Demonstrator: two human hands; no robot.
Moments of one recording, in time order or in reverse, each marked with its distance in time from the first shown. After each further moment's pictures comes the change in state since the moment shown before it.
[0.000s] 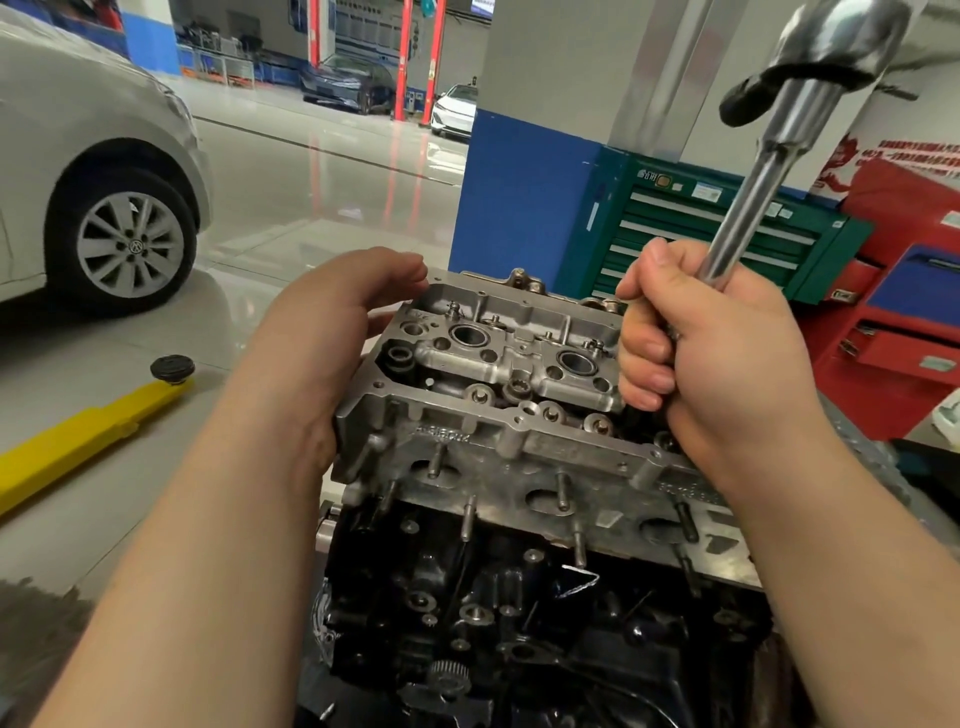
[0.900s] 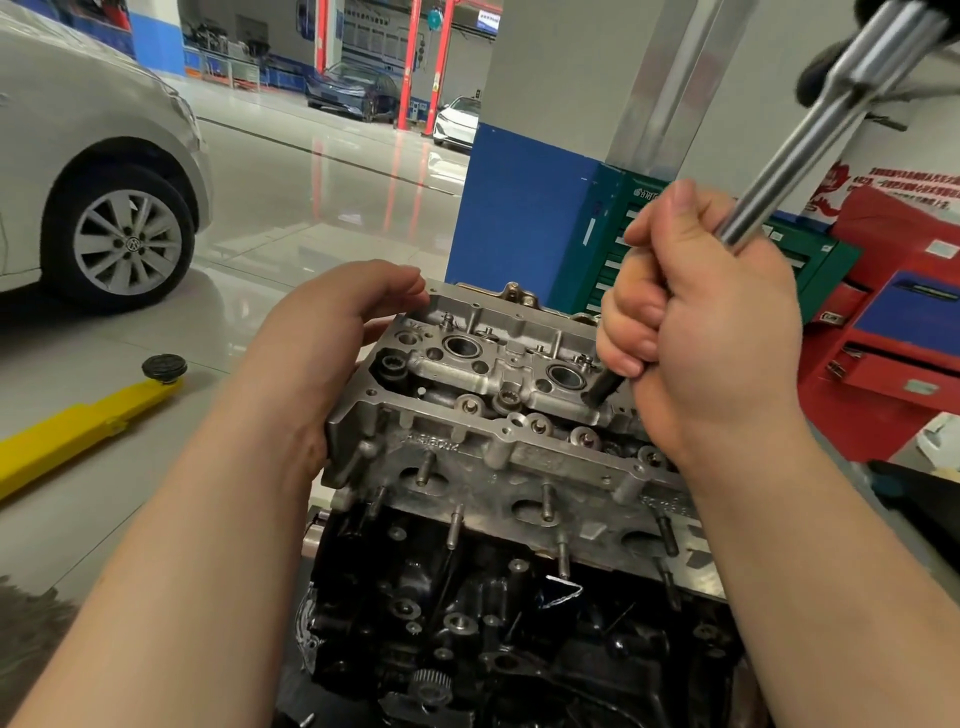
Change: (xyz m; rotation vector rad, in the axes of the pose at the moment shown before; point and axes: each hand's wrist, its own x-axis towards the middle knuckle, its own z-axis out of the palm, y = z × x) left_hand 0.004 -0.003 -0.001 0.002 -0.019 0.002; right_hand 0.005 -0.025 0.026 0.149 -0.007 -0.174
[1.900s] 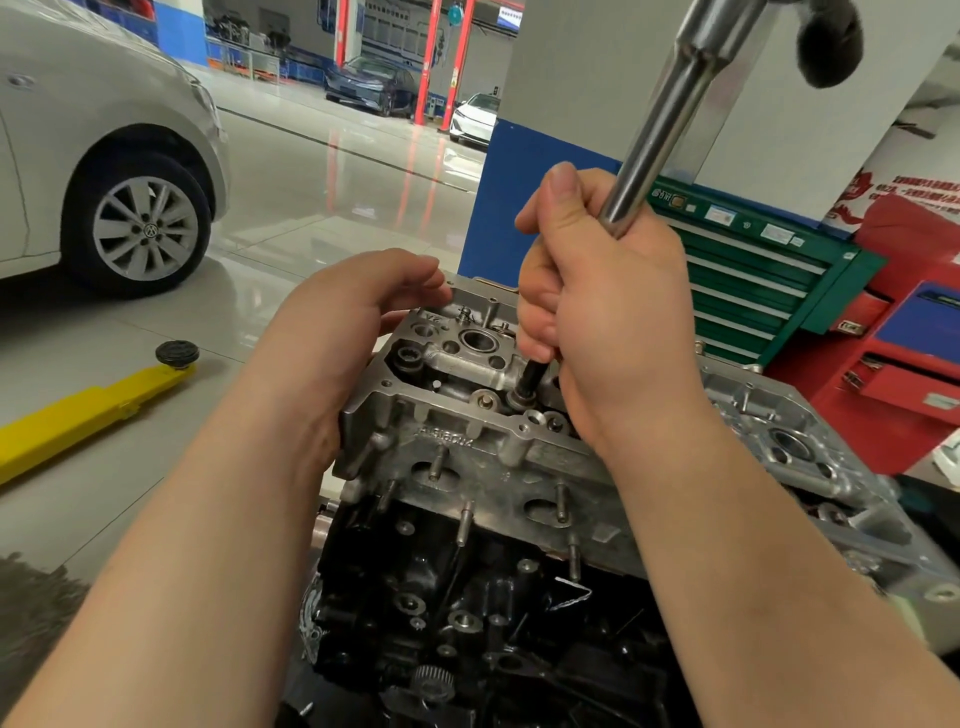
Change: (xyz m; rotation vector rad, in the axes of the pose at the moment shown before) left_hand -0.003 0.001 0.002 0.047 0.011 0.020; right_hand 0.002 0.019 0.050 -0.070 -0.080 0.079
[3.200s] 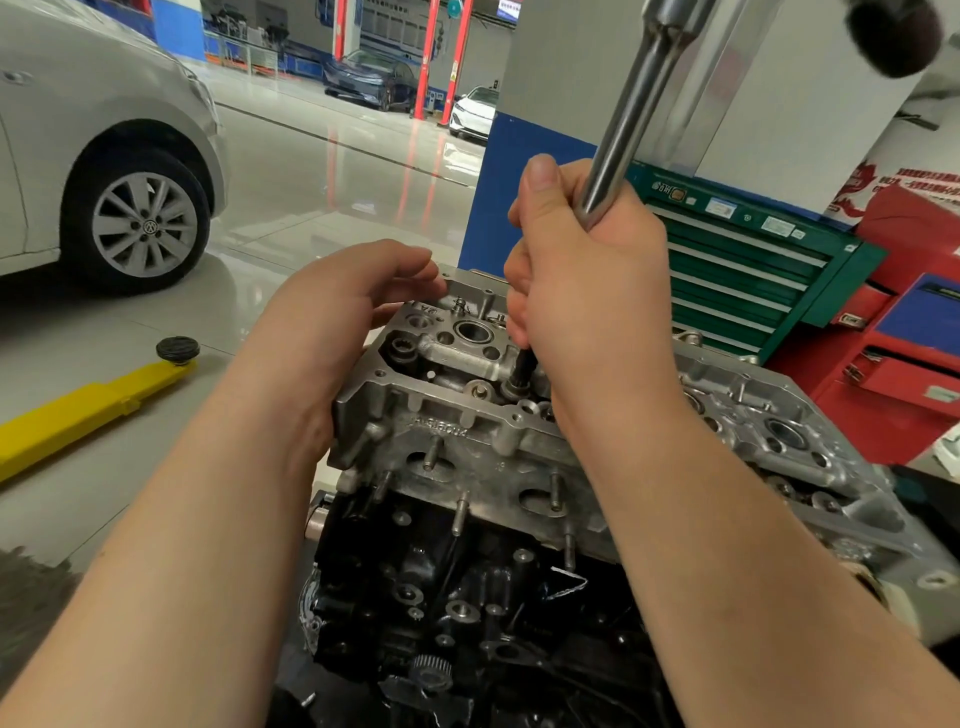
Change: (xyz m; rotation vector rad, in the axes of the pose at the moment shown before) left_hand -0.001 0.000 0.000 -0.020 -0.002 0.009; right_hand 0.002 0.005 0.008 -0.228 0.151 -0.069
